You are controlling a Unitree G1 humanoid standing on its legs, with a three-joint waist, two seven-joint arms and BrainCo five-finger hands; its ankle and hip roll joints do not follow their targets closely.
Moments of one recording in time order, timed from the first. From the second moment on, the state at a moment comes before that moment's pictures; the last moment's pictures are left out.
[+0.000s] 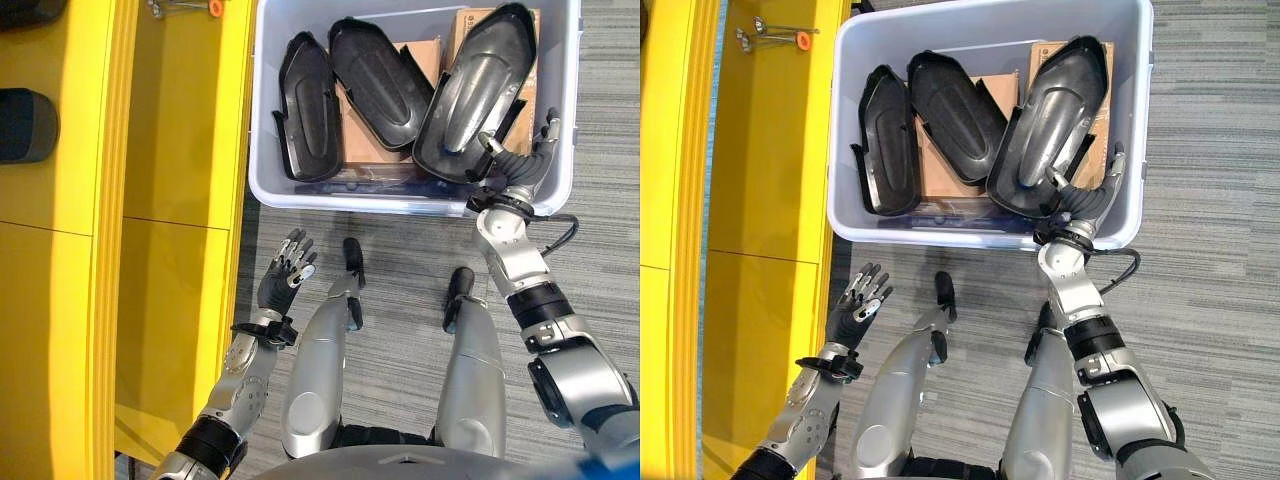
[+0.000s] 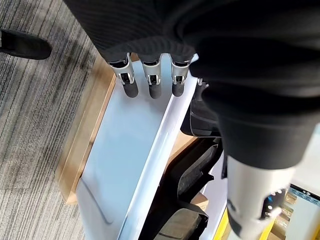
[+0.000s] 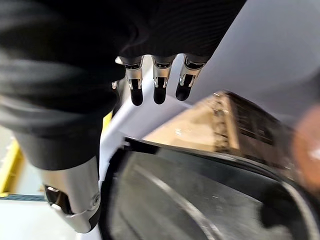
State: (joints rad) left arm 0.01 0.32 -0.36 0.22 -0.85 -0.37 -0.12; right arm -0.68 -0.38 0.19 0.51 0.28 -0.09 -0.82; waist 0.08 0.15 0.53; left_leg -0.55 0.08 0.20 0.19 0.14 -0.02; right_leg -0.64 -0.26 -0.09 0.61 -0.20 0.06
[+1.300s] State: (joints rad) left arm -0.03 0.37 -0.36 0.22 -0.92 -0.33 -0.15; right arm -1.06 -0.58 0.44 1.01 0.17 0.36 -0.78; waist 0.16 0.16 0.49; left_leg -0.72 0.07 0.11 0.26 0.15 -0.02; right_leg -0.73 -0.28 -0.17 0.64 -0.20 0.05
